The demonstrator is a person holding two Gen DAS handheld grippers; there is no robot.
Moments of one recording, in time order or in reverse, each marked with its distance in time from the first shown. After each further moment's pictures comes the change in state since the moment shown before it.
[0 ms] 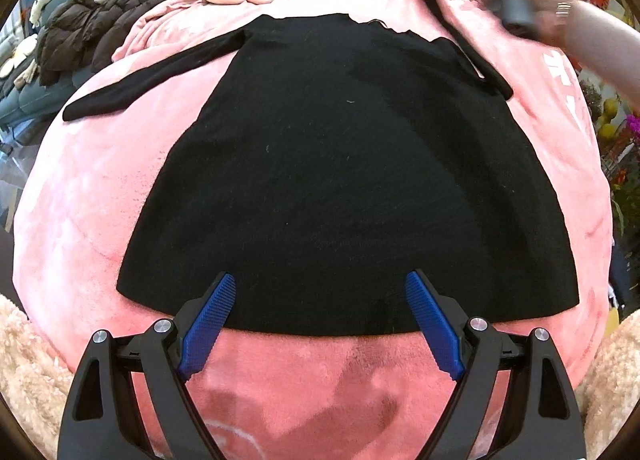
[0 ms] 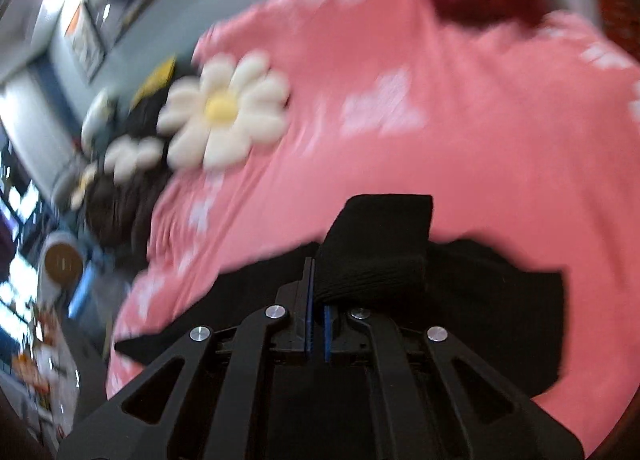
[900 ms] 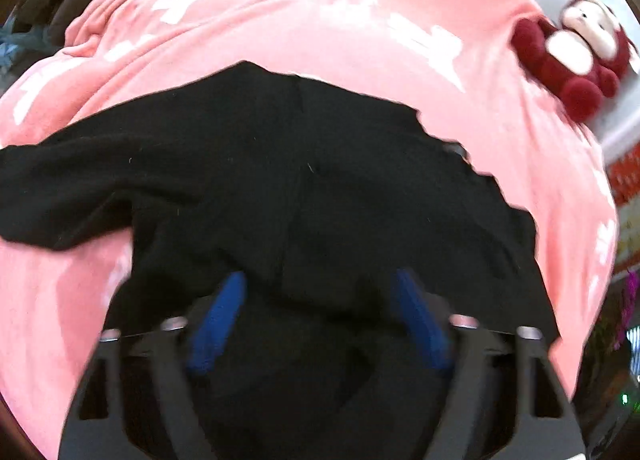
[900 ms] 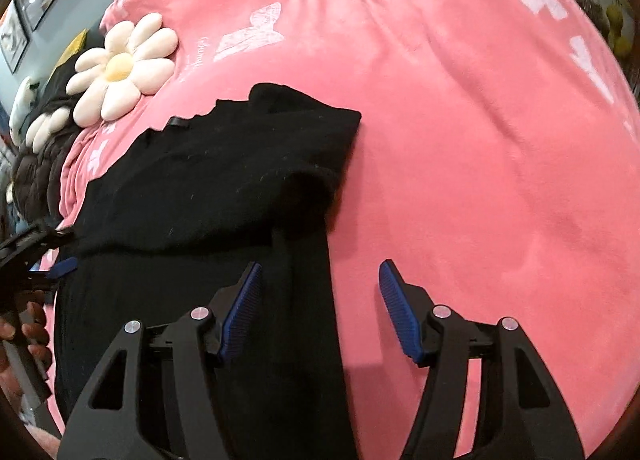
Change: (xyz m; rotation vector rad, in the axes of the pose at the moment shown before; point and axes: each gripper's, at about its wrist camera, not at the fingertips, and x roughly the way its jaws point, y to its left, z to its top) left arm 0.167 0.026 0.280 -0.324 0.030 -0.087; right arm -0.058 -0.163 -0.125 0.181 0.051 -0.255
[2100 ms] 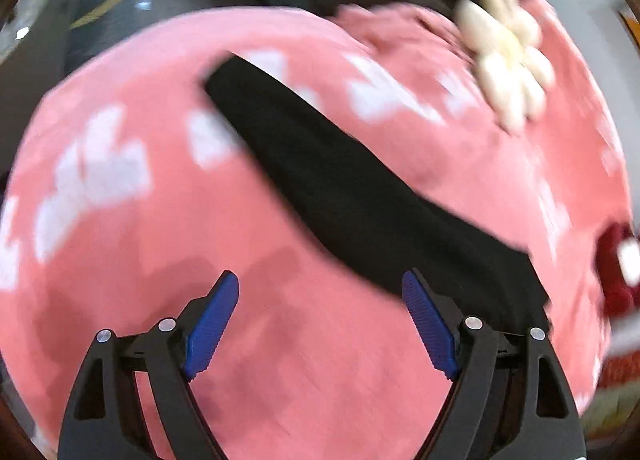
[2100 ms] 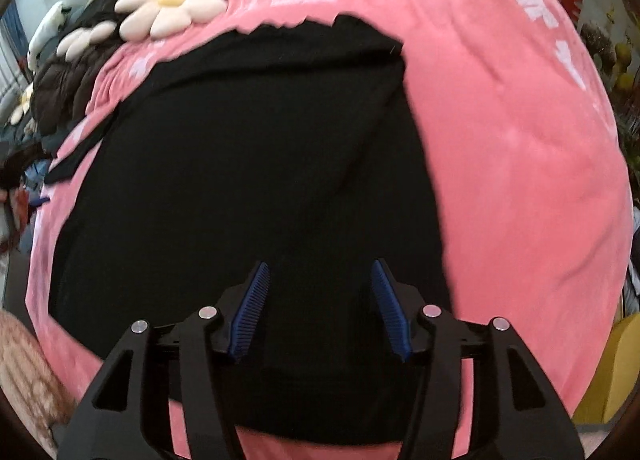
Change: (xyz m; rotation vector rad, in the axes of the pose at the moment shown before) left arm -0.114 0.300 -0.013 -0.583 -0.138 0.151; right arm -0.106 0.074 -0.177 -0.171 0.114 -0.060
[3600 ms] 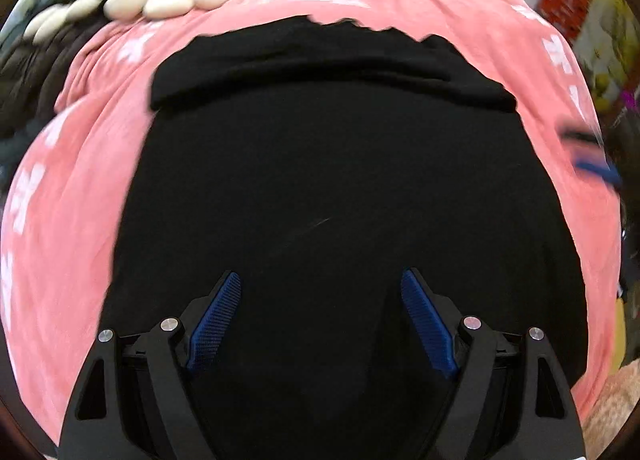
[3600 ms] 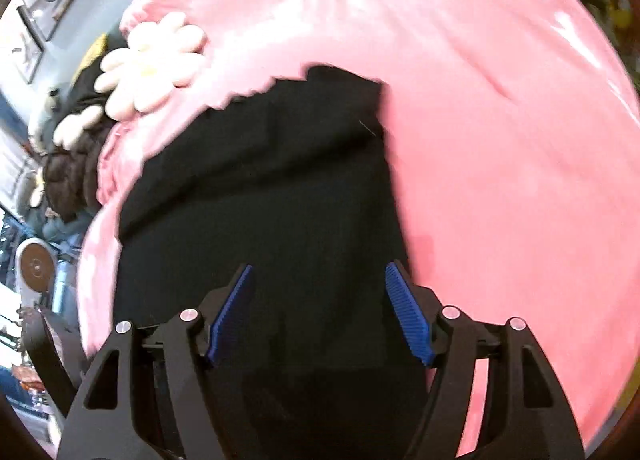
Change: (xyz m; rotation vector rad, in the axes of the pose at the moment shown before) left arm -0.051 -0.144 -0.309 1.033 0.114 -0.127; right arm 0.019 -0.051 0.155 0.214 -0.088 0.189
